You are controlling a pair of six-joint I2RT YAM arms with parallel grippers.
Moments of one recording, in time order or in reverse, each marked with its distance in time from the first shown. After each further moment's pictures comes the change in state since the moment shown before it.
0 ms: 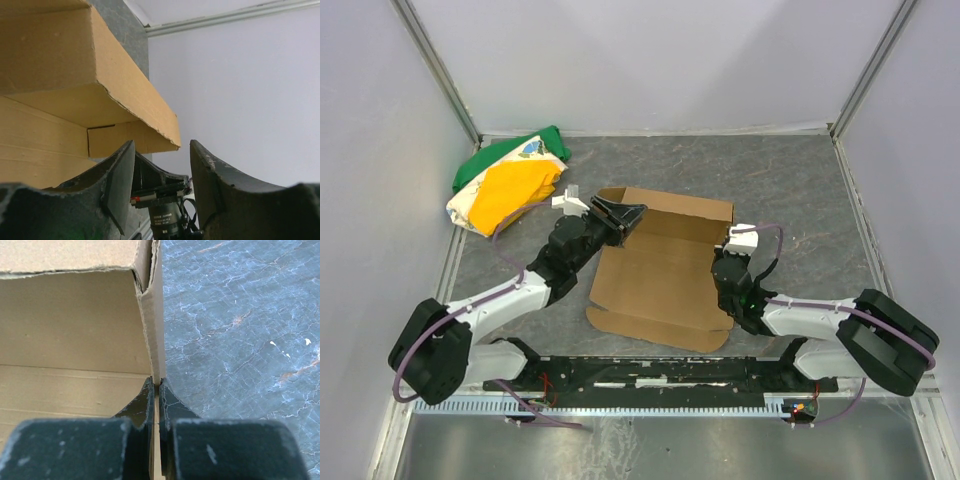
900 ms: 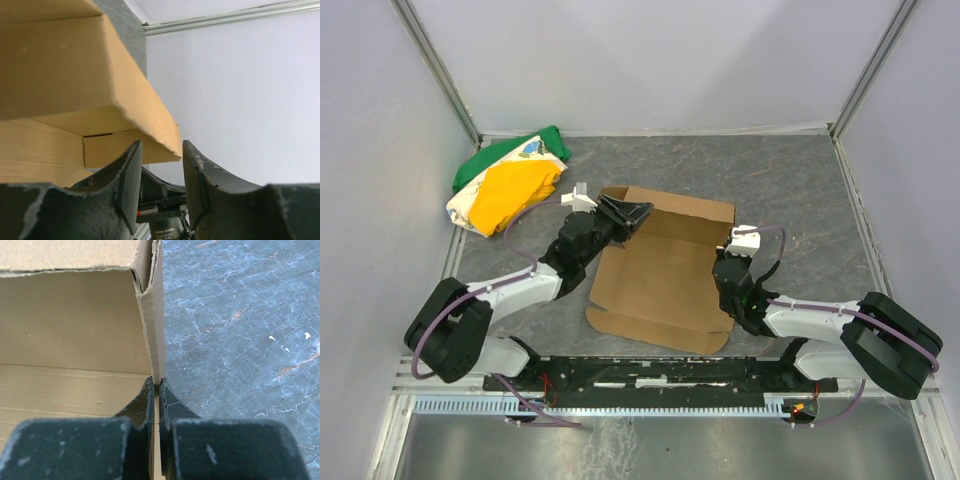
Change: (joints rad) left arm 0.000 0.160 0.028 0.118 -0.001 -0.032; right arm 0.001 -0.025 -0.007 -0.043 0.000 0.037
